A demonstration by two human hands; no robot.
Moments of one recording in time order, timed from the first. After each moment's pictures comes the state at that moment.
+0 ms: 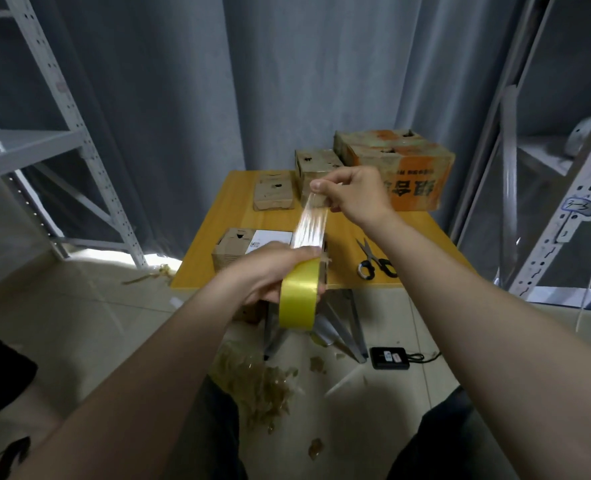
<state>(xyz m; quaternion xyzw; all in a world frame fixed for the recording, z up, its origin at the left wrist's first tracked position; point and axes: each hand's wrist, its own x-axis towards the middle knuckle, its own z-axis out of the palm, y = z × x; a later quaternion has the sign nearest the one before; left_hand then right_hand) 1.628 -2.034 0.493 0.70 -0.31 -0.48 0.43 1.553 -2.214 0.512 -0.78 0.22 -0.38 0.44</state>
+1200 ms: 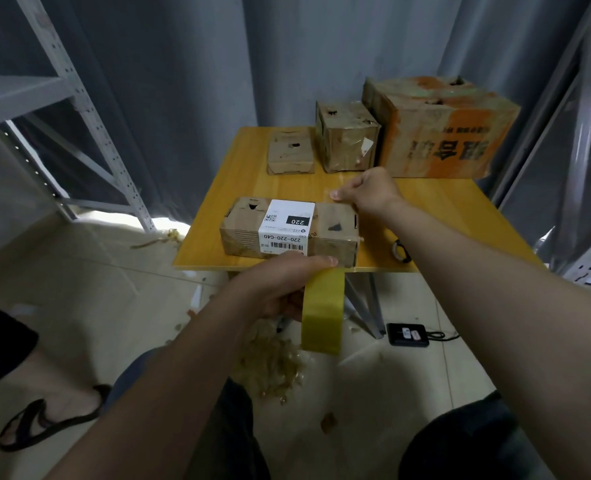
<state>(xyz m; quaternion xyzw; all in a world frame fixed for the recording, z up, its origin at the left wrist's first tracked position) 1.648 -2.046 0.435 0.73 -0.24 -0.50 0.40 1.609 -2.268 0.434 -0.80 0.38 -0.20 0.41</state>
